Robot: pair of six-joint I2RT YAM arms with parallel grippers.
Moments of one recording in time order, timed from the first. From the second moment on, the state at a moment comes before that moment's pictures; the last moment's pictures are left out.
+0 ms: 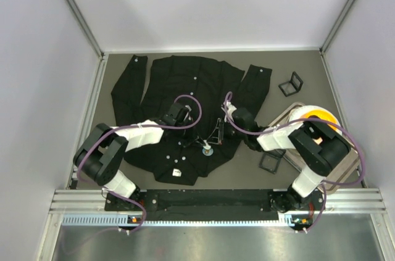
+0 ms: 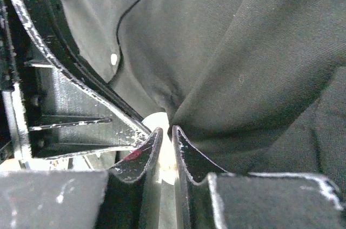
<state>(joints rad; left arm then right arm) -0.62 1.57 0.74 -0.11 0.37 -0.97 0.71 1.66 0.60 0.47 -0.38 0.74</state>
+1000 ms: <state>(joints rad) -0.62 1.59 0.78 -0.15 0.37 -0.93 0.74 1.66 0.64 0.38 -0.35 0.68</state>
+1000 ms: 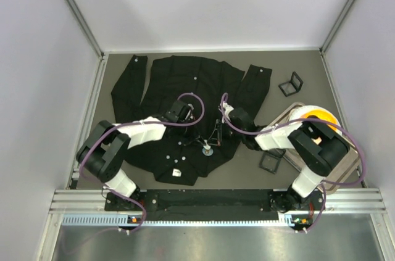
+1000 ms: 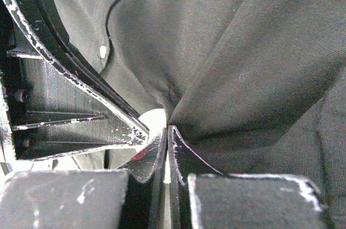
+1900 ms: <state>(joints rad) -0.55 1.77 0.90 -0.27 0.55 -1.01 0.84 1.67 0.76 0.20 -0.18 0.42</state>
